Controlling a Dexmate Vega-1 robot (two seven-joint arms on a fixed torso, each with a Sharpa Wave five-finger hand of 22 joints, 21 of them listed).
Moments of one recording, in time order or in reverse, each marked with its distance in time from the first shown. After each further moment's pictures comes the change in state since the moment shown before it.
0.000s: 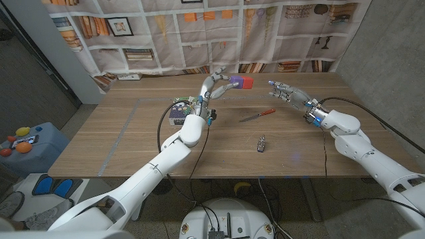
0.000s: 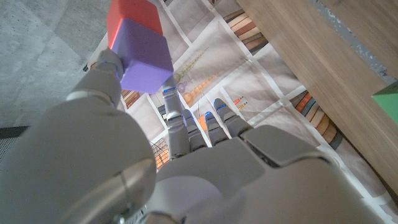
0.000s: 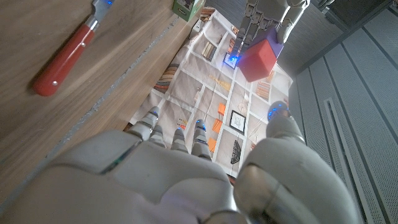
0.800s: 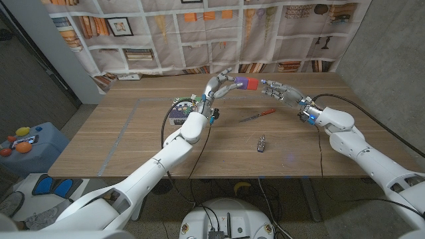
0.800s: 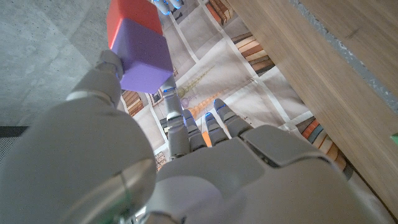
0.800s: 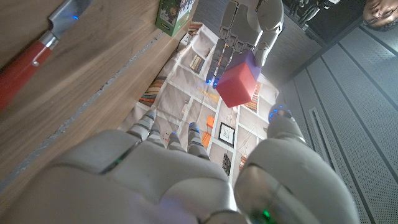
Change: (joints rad) left arm -0.055 -0.025 0.020 0.095 -0.101 -0.071 -0.135; left_hand -0.004 0.004 -0.008 0.001 0.004 0.000 0.000 0.000 0.000 0.000 0.000 0.000 0.000 -0.011 0.000 0.000 0.000 -0.005 0.005 0.000 0.000; right arm -0.002 0.004 -0.021 -0.079 -0.003 -0.025 0.016; right_hand -0.013 -0.002 0.004 0.012 -0.006 -0.075 0.085 0.000 0.009 -0.075 0.058 0.000 0.008 -0.002 0.045 0.008 0.018 -0.053 0.032 0.008 0.000
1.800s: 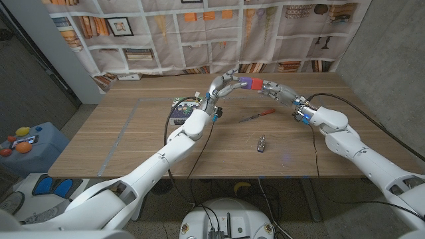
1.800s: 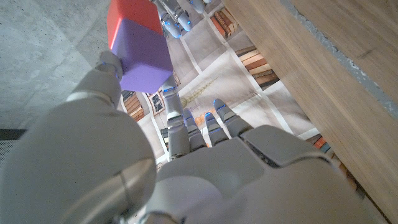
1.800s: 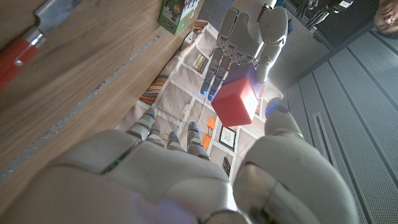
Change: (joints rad) left arm -0.055 -0.033 0.022 0.087 -0.040 -0.028 -0.066; left_hand -0.001 0.001 -0.008 0.001 -0.001 0.004 0.004 0.000 0.000 0.000 0.000 0.000 0.000 0.000 0.000 0.001 0.000 0.000 0.000 0.000 0.000; right arm -0.008 0.004 -0.024 -0.053 -0.063 -0.006 -0.102; right_hand 0.050 0.003 0.021 -0.013 0.000 0.008 0.010 0.023 0.018 -0.007 0.015 0.016 0.009 0.000 0.000 0.023 0.005 0.034 -0.003 0.011 0.000
